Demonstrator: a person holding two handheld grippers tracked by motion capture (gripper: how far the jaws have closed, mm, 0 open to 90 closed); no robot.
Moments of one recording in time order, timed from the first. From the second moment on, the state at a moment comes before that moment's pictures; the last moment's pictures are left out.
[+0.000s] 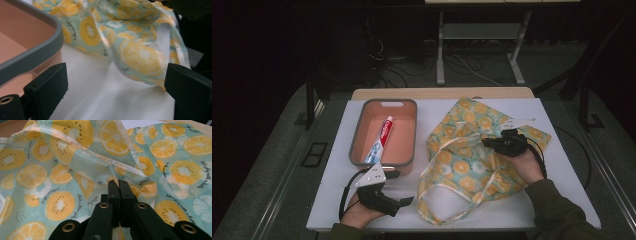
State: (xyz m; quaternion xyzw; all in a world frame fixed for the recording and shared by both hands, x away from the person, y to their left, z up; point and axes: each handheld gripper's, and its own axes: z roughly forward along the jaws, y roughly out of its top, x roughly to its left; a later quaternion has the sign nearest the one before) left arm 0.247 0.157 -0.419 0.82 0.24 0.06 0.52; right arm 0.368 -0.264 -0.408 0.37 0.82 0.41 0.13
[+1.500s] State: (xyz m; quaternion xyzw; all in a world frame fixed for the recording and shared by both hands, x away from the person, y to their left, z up) left arm 0.408 0.176 -0.364 0.81 0.33 0.16 0.46; right arm 0.365 -0.263 -0.405 0.35 0.83 0.41 0.13
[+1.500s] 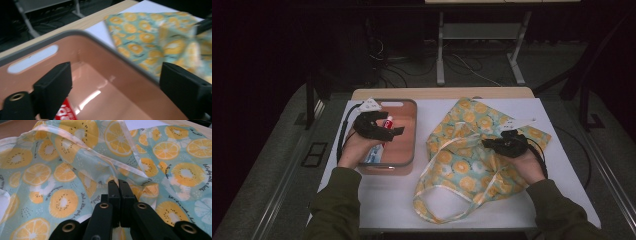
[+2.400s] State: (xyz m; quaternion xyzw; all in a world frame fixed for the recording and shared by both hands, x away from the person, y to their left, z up) left arm 0.442 0.161 -0.416 0.84 0.43 0.16 0.30; right arm 0.363 -0.262 -0.404 0.35 0.83 0.42 0.13
